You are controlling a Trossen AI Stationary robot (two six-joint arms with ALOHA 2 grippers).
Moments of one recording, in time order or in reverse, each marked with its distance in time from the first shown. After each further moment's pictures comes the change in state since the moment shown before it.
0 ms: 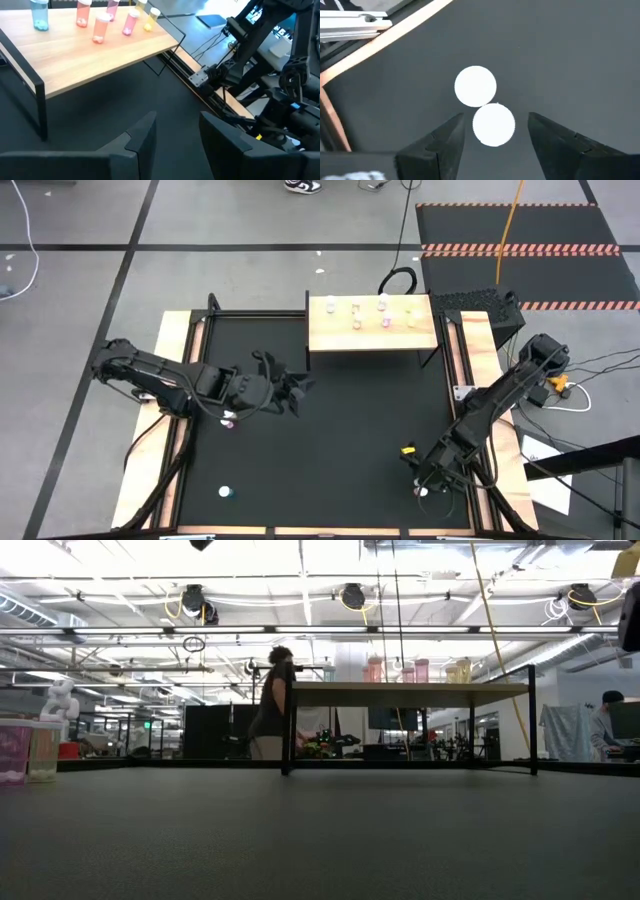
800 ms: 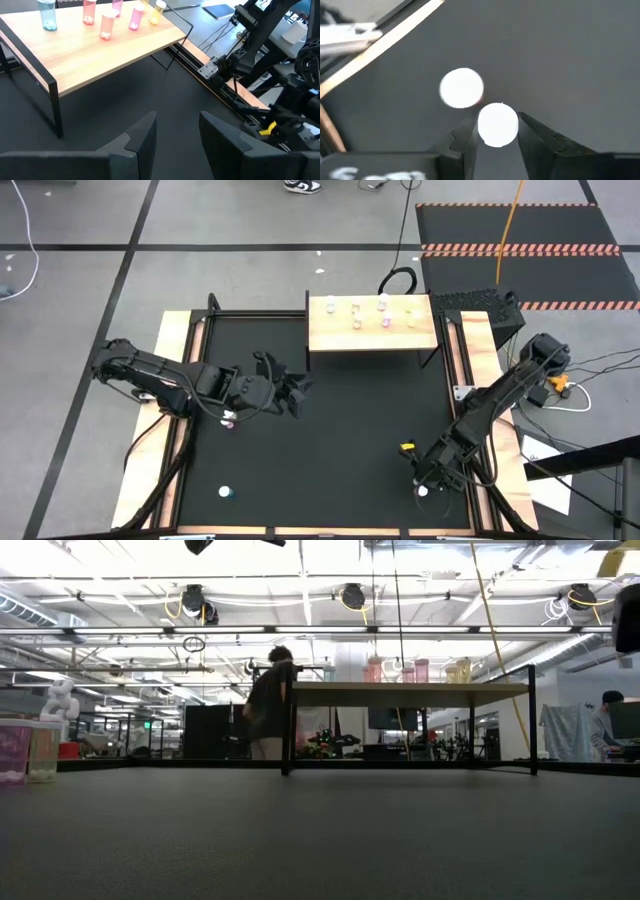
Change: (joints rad) left arm 0.002 0.000 0.000 -0.056 0.006 0.031; right arm -0.017 -0.012 0.000 -0.004 0.023 0.059
